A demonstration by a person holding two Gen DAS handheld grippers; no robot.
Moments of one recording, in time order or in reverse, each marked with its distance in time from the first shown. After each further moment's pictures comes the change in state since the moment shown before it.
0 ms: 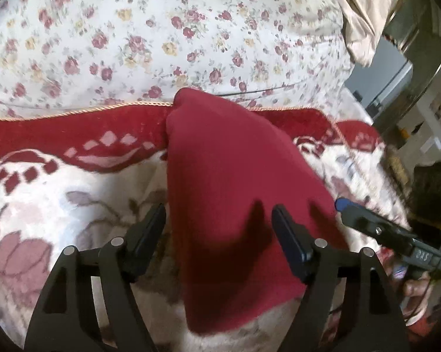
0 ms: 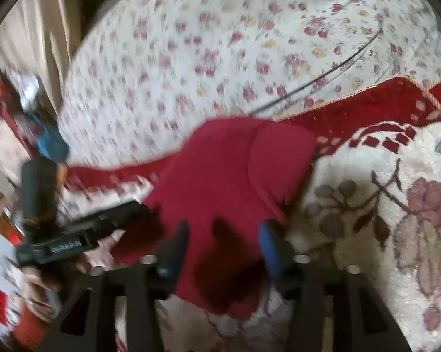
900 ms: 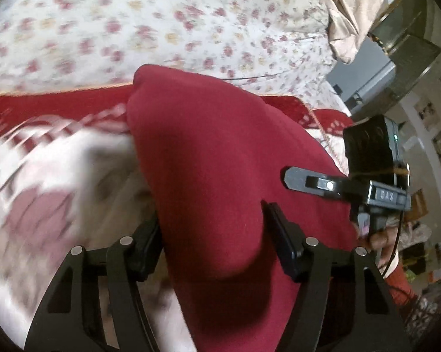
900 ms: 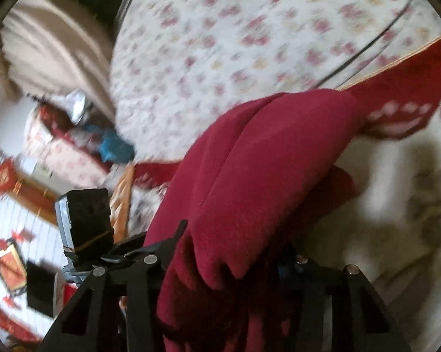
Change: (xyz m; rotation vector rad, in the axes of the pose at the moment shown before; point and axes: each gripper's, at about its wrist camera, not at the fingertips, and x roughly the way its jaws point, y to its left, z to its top) left arm -0.080 0.023 -0.051 -0.014 0.050 -0.051; right arm 0.056 0.046 0.002 0.068 0.234 0.440
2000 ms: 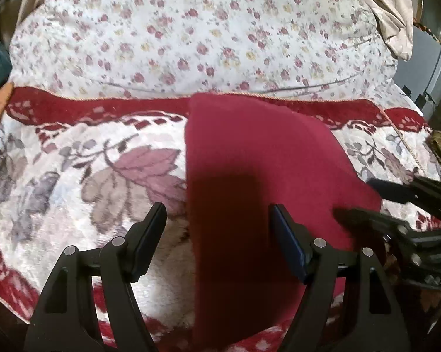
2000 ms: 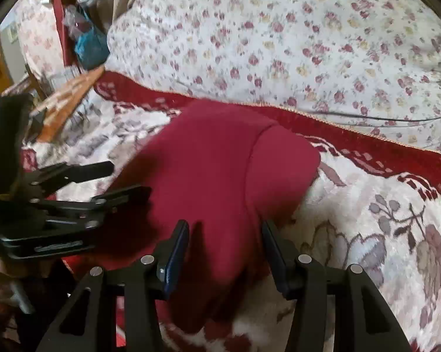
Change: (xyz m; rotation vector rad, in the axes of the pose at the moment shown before) left arm -0.027 -0.018 -0.072 0.019 -0.191 0.489; right arm 0.013 0.118 -0.098 -0.497 0.020 -0.554
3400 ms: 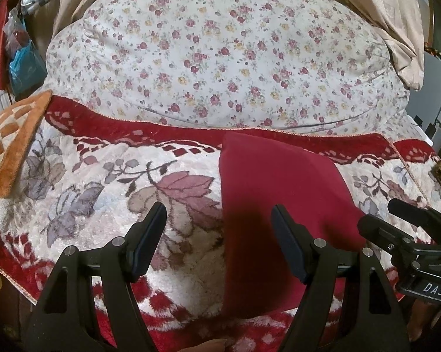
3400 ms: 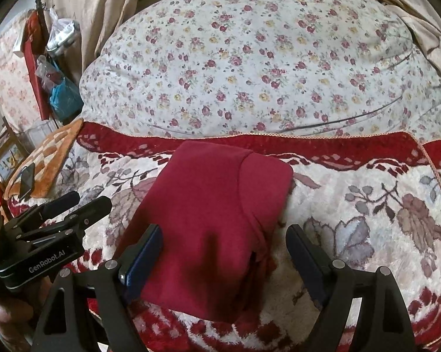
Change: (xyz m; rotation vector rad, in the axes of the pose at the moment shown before) left arm -0.056 0.017 0.002 -0.069 -0.129 0.089; right arm -0.034 0.020 0.003 0.186 -0.142 -0.103
